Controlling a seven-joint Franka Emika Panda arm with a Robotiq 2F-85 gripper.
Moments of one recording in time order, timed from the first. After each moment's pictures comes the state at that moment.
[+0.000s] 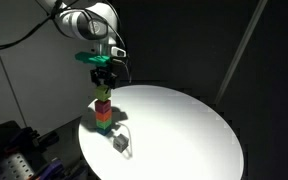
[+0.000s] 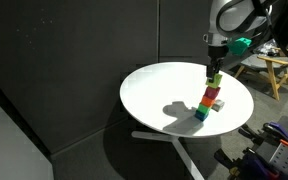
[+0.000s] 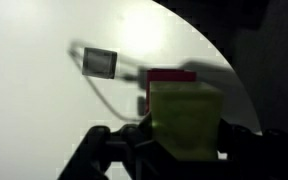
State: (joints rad) arm -0.05 0.02 -0.03 -2.36 -0.09 2.27 -0.18
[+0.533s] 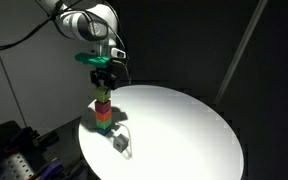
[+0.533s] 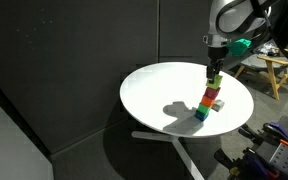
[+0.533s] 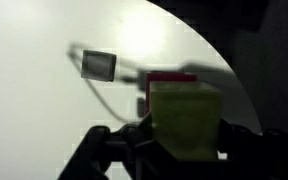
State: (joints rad) arm -0.05 0.02 -0.03 -2.36 -0.09 2.27 -0.18
